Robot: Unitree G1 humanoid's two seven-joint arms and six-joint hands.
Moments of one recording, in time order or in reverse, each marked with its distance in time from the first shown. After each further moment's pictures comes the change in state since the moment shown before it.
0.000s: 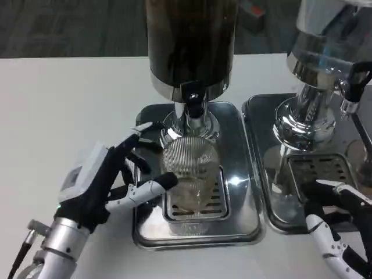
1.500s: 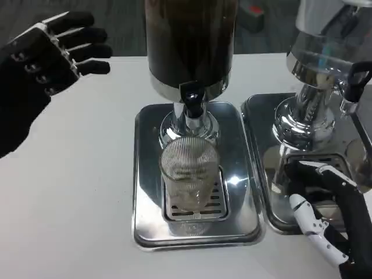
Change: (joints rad) left arm -0.140 0.199 0.433 -0.278 -1.222 0.593 -1.258; right arm -0.131 0.020 0.046 0.062 -0.019 0.036 -0.024
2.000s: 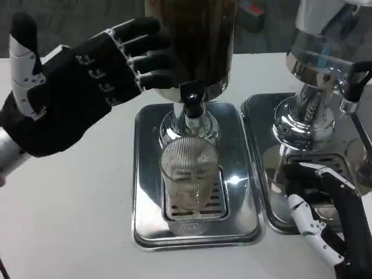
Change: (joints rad) left arm -0.115 -0.102 -0.043 -0.043 0.052 0.278 -0.107; right arm -0.008 0.018 0.022 0.039 -0.002 -0.001 -0.050
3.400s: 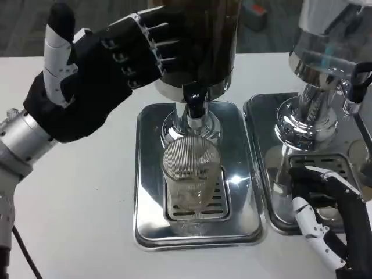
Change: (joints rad) left arm -0.038 -0.118 0.014 -0.039 0.127 -0.081 0.063; right arm 0.013 0.005 0.013 0.023 0.003 -0.011 -0.053
